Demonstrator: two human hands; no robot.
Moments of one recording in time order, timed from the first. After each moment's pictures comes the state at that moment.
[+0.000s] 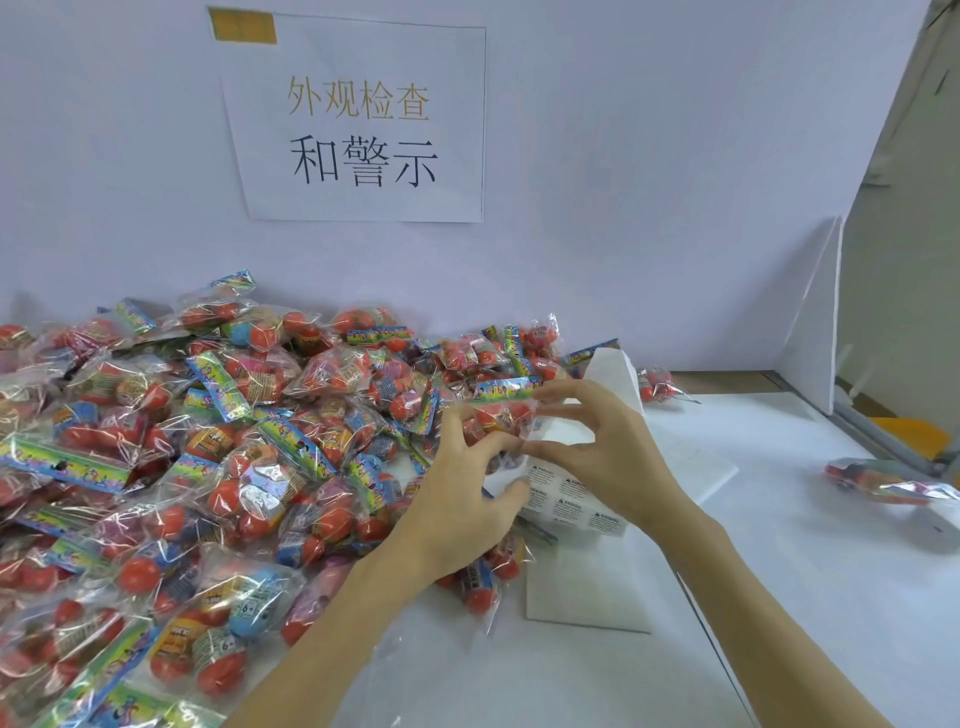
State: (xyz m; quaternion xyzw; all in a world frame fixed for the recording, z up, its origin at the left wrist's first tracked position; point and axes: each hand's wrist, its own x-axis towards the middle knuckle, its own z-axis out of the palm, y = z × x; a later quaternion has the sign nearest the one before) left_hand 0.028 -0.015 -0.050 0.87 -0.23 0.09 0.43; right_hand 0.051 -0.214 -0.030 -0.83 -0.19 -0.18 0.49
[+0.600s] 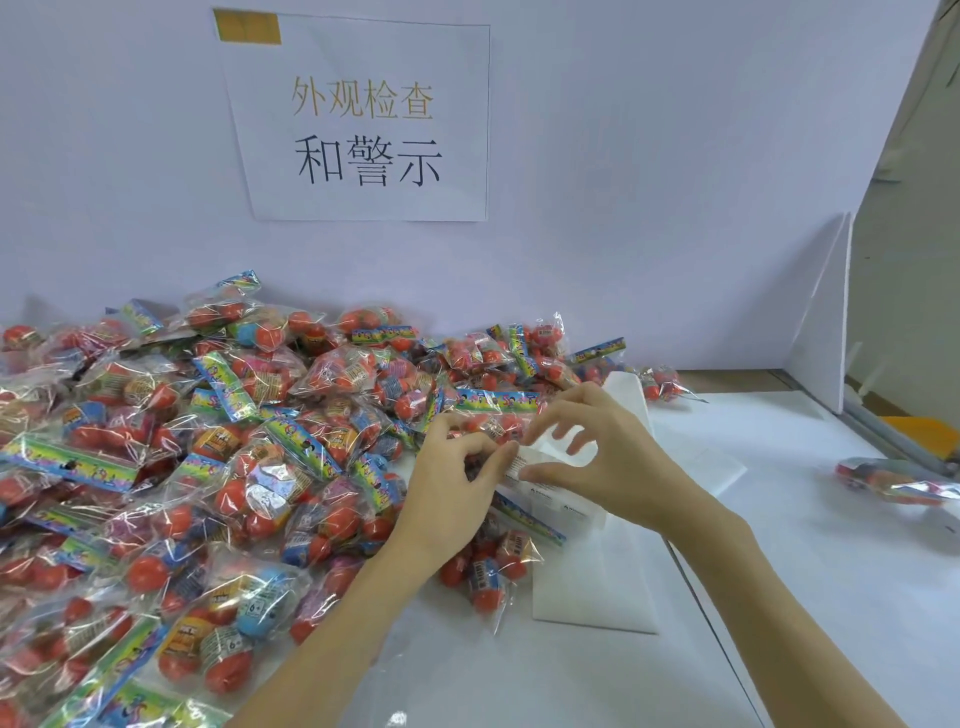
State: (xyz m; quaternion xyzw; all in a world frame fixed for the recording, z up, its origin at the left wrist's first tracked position) left_hand 0.038 -0.013 -0.053 0.86 -0.14 0.14 0.48; right_hand 0.045 -0.217 -0.021 -0.89 -0.24 -0.11 0.38
